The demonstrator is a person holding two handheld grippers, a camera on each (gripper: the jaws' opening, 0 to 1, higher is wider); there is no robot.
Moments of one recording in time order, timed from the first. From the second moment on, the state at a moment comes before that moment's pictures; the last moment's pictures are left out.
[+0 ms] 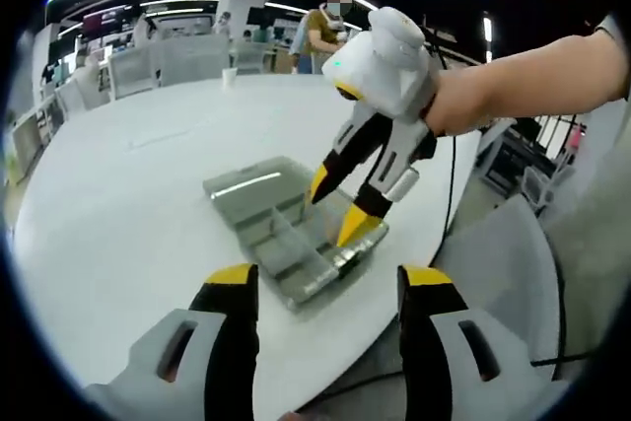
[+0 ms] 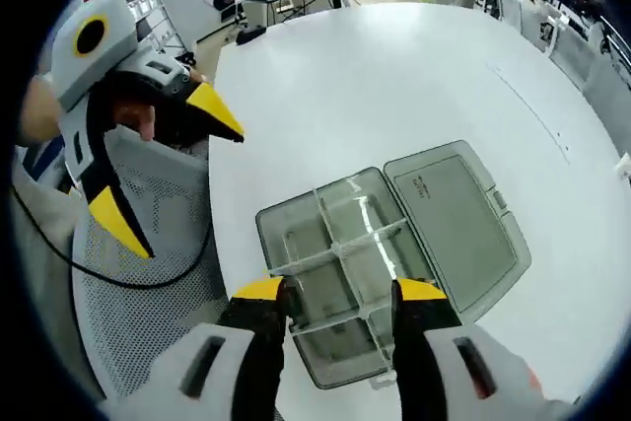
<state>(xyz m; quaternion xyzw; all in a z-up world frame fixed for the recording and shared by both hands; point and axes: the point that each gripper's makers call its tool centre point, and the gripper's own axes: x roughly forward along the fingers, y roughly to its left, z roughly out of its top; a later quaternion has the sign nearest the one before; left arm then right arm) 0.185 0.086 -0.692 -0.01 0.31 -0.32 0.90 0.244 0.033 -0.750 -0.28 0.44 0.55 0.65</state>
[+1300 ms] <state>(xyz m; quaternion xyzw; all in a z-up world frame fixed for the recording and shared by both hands) 0.187 0.102 -0.657 -0.02 0.27 -0.26 0.93 0.242 -0.022 -0.679 -0.03 0.34 0.44 0.83</state>
